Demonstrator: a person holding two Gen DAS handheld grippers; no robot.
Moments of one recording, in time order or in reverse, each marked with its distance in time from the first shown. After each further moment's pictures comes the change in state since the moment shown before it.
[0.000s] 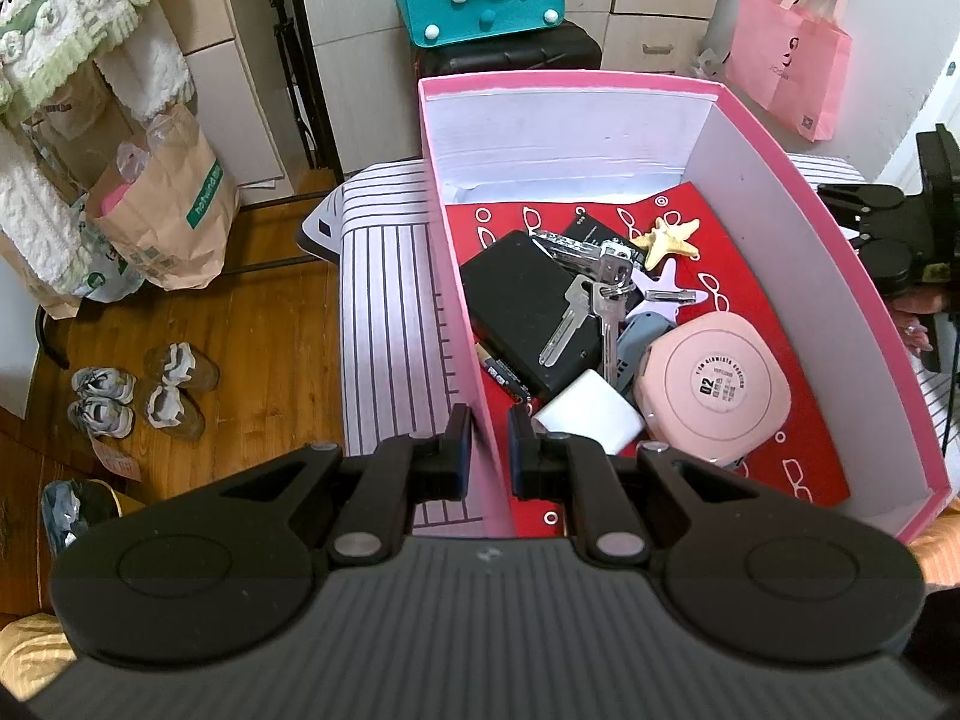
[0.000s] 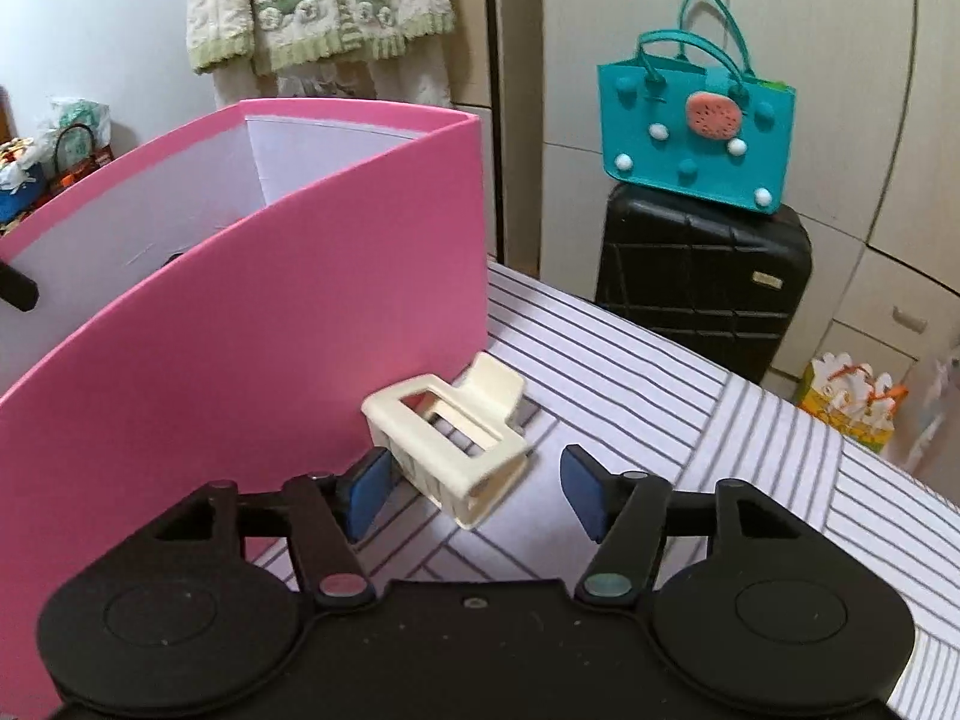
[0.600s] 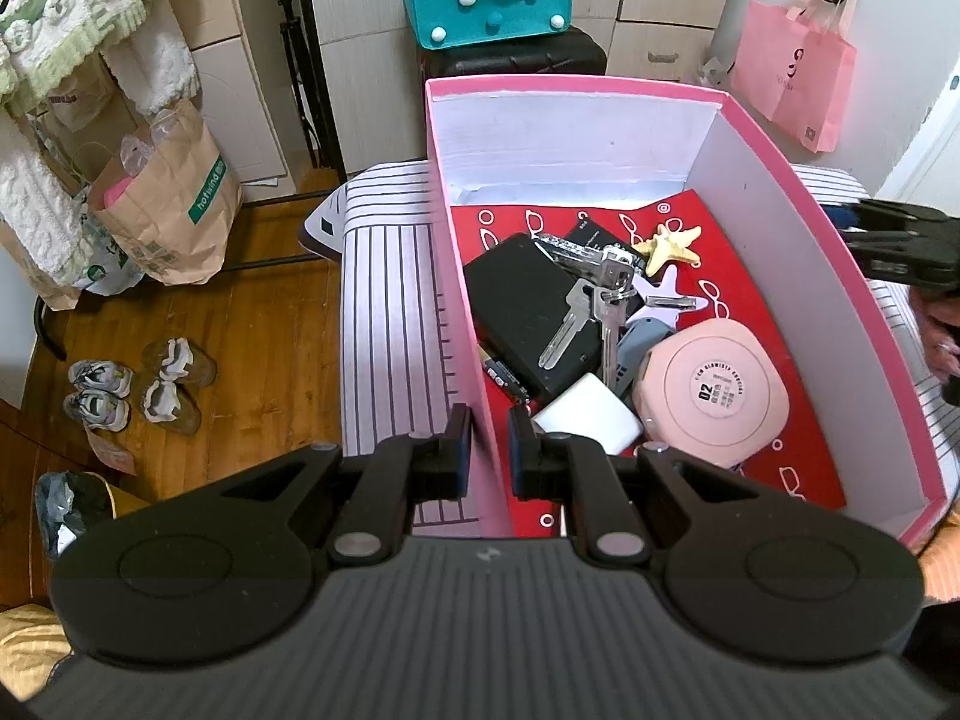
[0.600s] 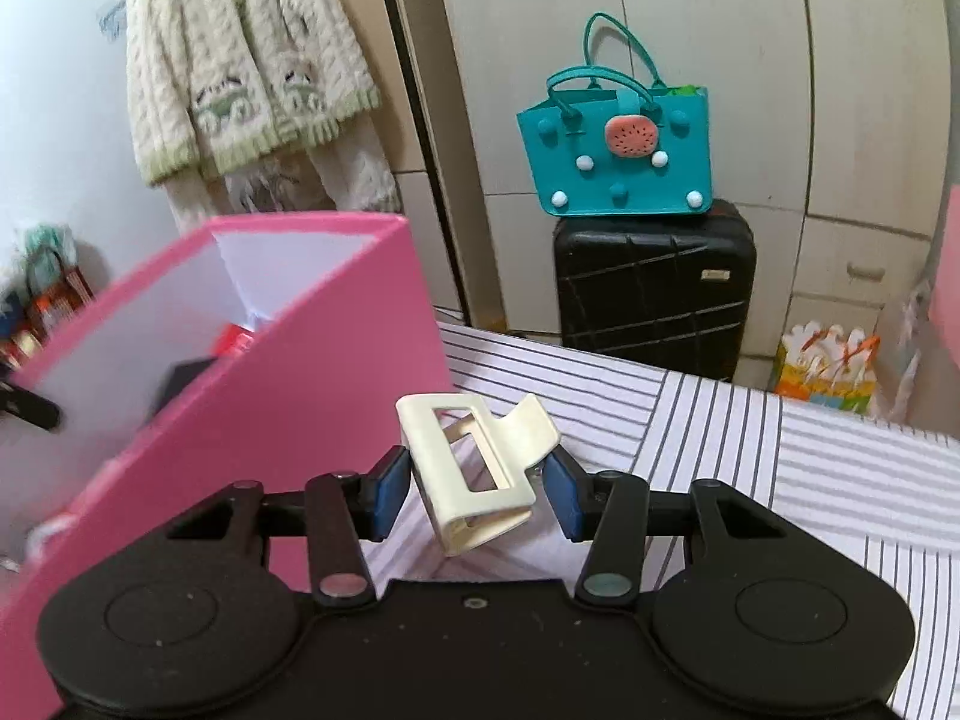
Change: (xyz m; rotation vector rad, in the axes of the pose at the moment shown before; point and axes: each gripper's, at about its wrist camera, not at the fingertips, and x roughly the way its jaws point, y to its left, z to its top) left arm -0.002 0.002 -0.001 -0.023 -0.009 -0.005; right arm -0.051 -0.008 -0.008 0.229 -0.126 -0.022
